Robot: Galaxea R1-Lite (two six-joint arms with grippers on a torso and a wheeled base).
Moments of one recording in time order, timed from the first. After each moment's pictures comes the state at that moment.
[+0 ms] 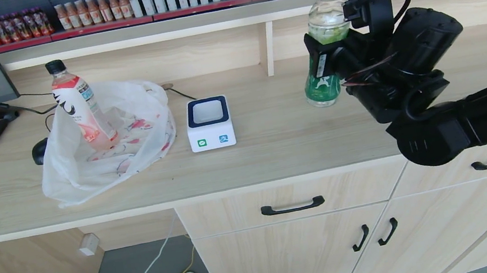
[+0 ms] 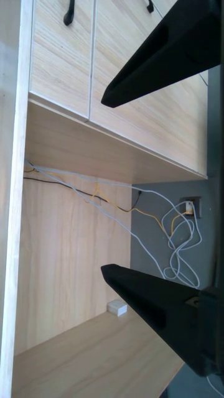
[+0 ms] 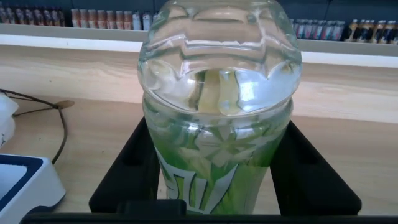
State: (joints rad) left arm 0.00 0.00 0.00 0.00 0.00 0.00; right arm 0.47 1.98 -1.27 -1.17 -0.28 -0.23
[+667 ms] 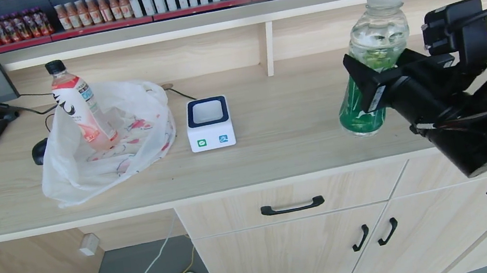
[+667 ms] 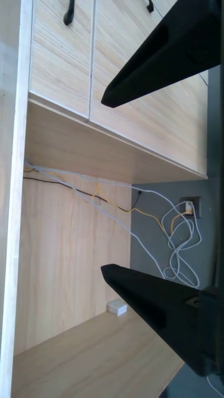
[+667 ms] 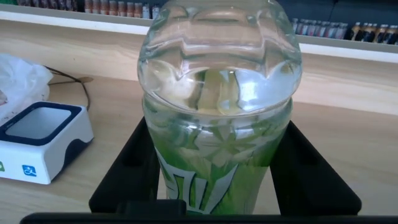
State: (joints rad) left arm 0.00 0.00 0.00 0.00 0.00 0.00; right arm 0.52 1.68 -0.69 -1.45 -0.29 -0.27
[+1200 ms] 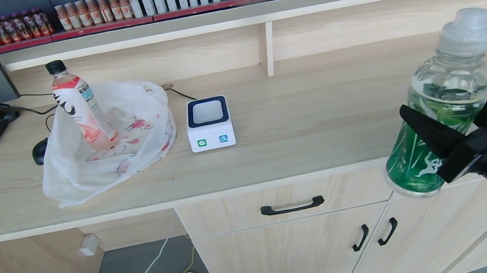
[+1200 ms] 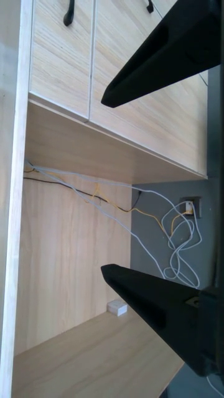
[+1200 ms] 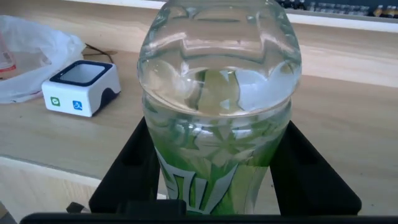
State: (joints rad) left arm 0.00 0.00 0.00 0.00 0.00 0.00; right arm 0.60 1.41 -0.23 -1.53 -0.29 -0.24
